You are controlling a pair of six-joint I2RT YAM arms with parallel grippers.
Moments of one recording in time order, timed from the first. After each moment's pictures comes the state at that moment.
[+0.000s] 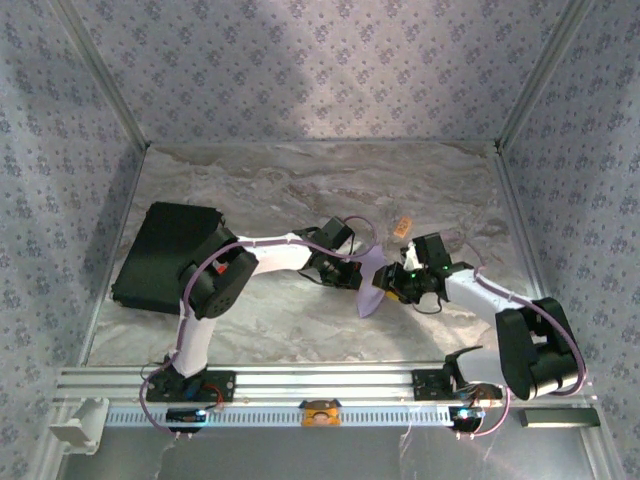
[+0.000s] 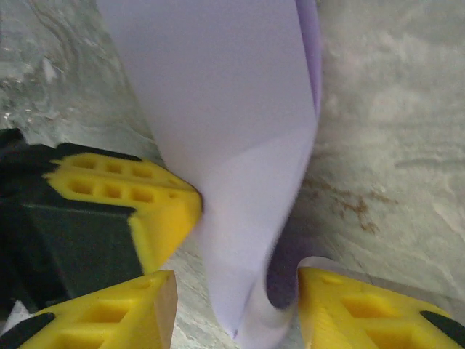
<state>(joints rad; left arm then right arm) -0.87 2.05 1.29 -0.34 0.50 -0.57 0.28 1.30 0.53 -0.28 -0.55 0.70</state>
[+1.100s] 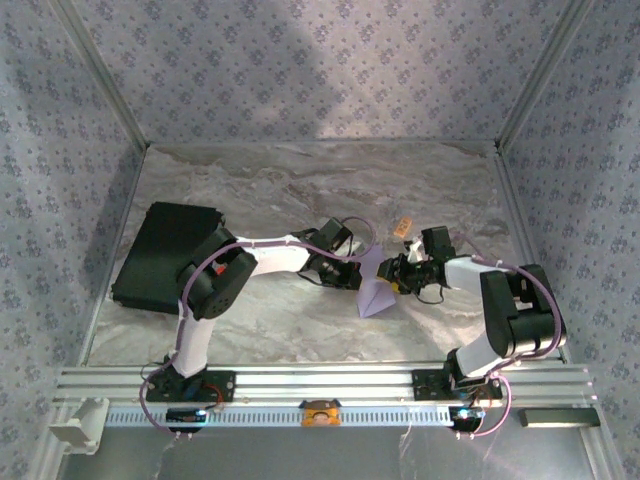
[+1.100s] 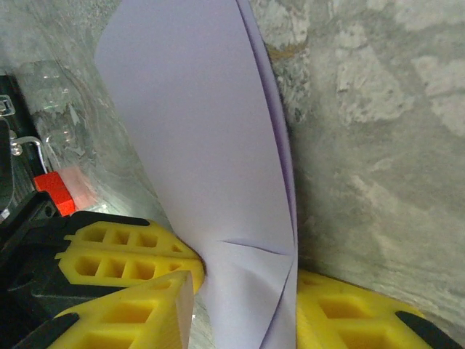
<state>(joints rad) -0.87 2.04 1.26 -0.29 0.50 -0.59 0.16 1.52 0.56 -0.14 -0.72 0.66</state>
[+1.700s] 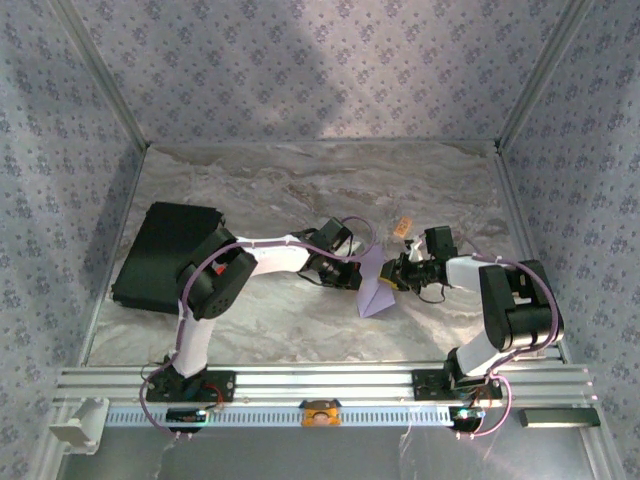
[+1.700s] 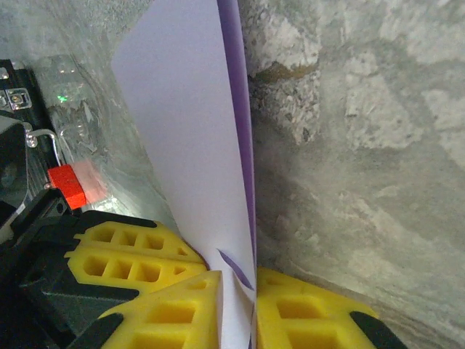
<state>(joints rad) -0.86 2.04 1.26 -0.29 0.50 -0.59 0.13 1.55 0.56 -0.11 -0.78 0.61</state>
